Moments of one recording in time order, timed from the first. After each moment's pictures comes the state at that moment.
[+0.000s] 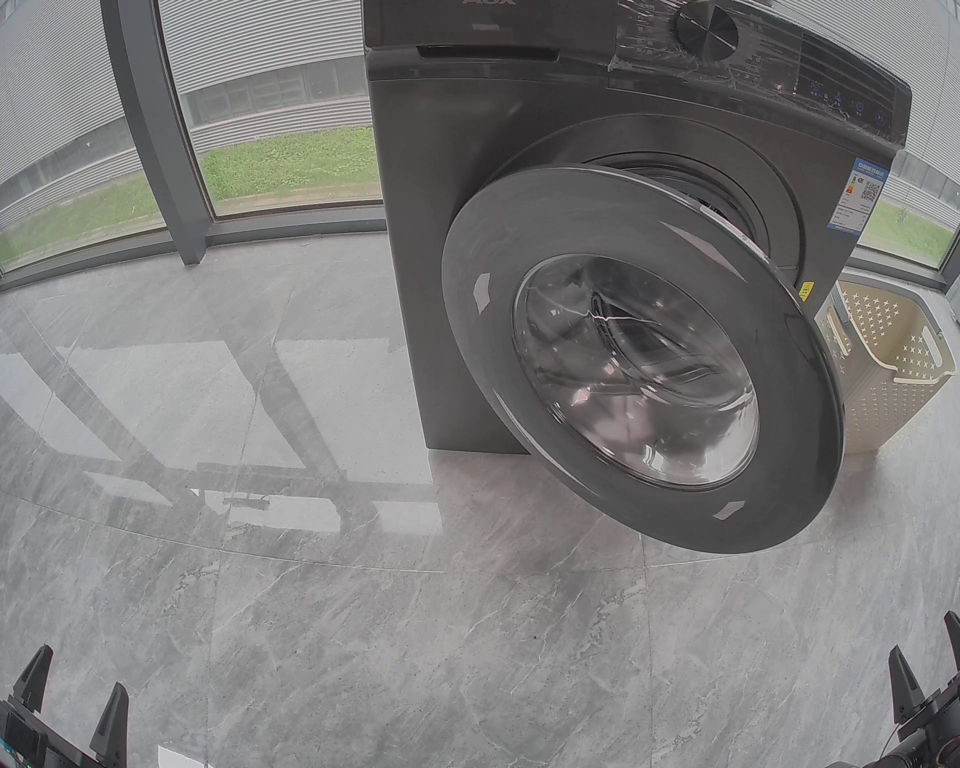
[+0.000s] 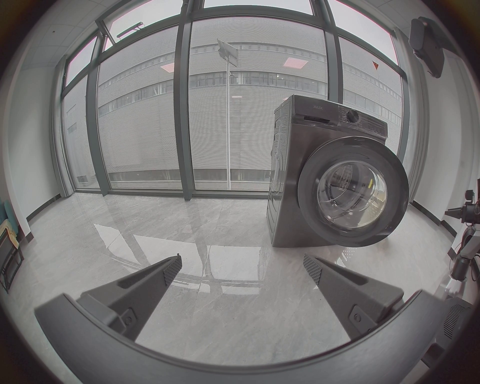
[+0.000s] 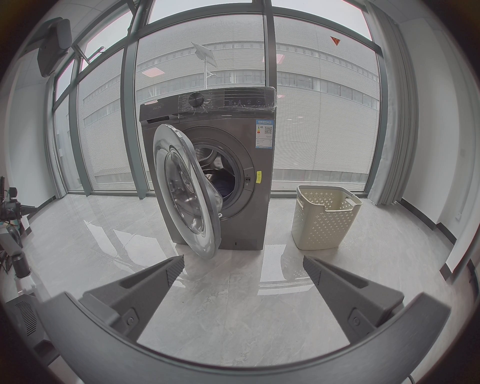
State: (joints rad) left arm 0.00 0.01 -0.02 0.00 0.00 -0.02; right arm 0.00 0.02 -0.02 0.00 -0.01 -0.01
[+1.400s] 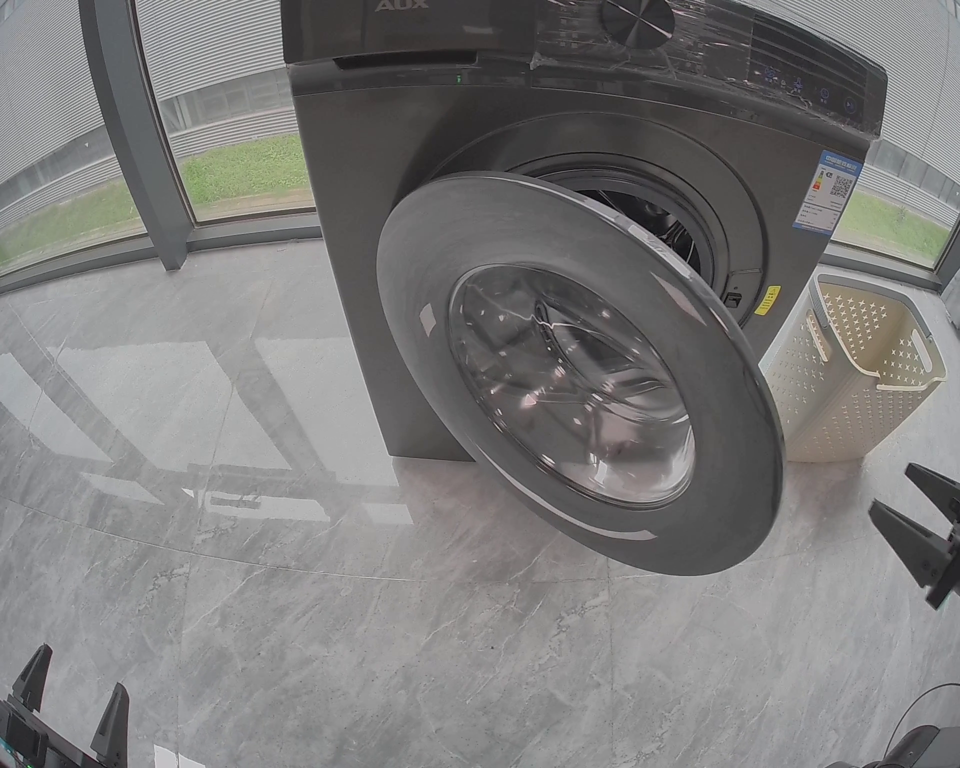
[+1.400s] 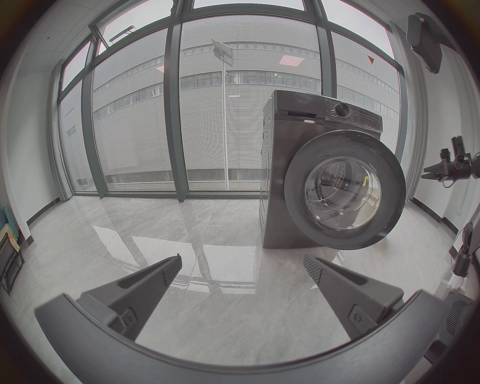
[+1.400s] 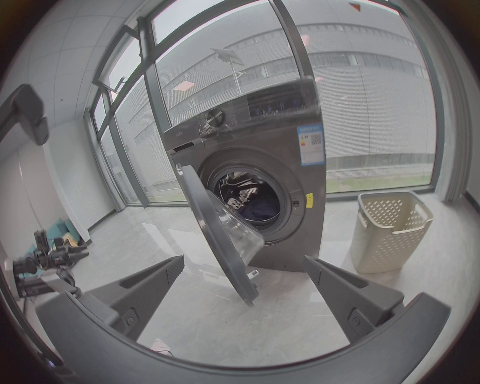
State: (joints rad) left arm 0.00 0.01 -0.02 0.00 0.00 0.00; right arm 0.20 0.75 -0.29 -0.46 0.21 0.09
